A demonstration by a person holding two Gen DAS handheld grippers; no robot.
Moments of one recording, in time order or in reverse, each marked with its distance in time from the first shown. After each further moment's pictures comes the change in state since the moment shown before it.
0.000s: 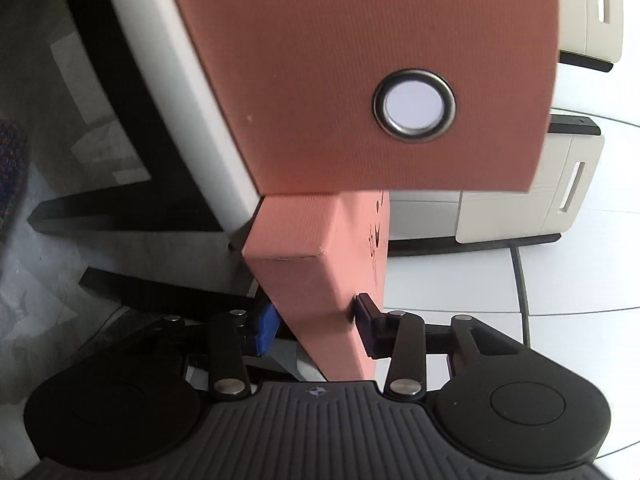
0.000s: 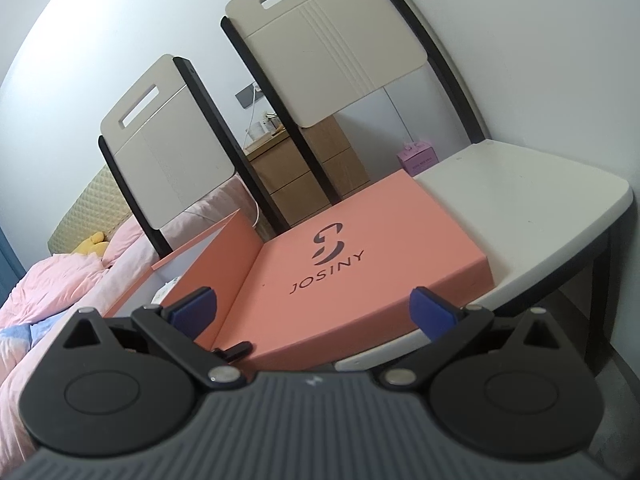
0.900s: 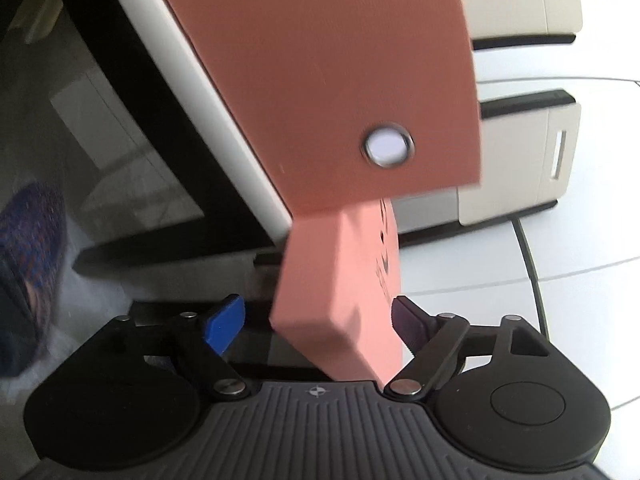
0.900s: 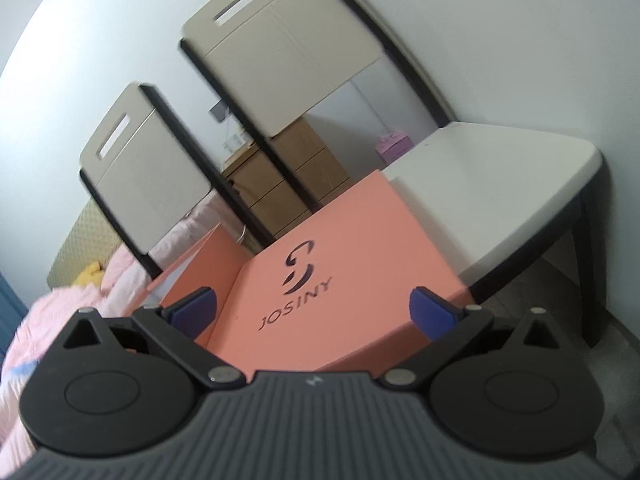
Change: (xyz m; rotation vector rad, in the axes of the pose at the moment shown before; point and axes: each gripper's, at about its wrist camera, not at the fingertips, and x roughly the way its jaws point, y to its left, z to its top) left arm -0.035 -0.004 0.004 0.168 -0.032 0.051; right arm -0.015 -0.043 0.004 0.157 -0.015 -0.027
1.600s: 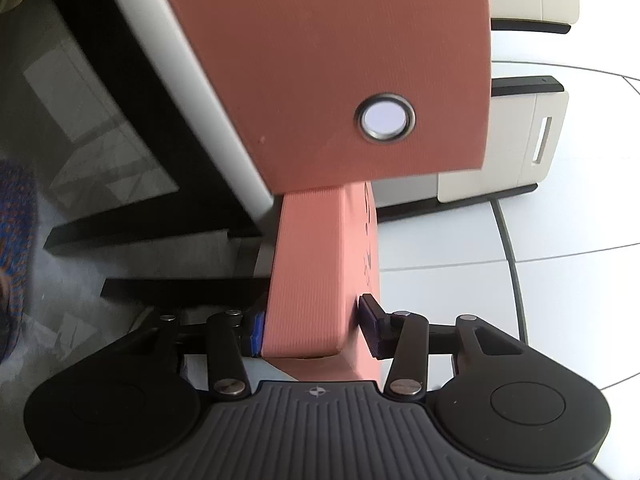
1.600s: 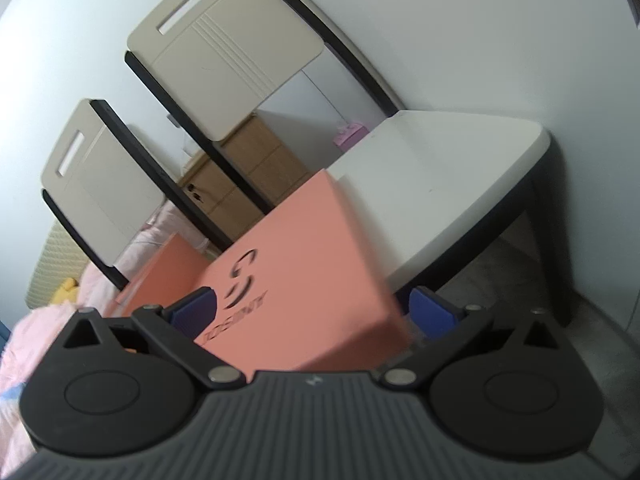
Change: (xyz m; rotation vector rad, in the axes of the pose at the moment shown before) left arm -0.001 -0.008 -0.005 -0.024 0.125 -0.109; right arm 0.001 -0.031 0.013 0.015 0.035 -0.099
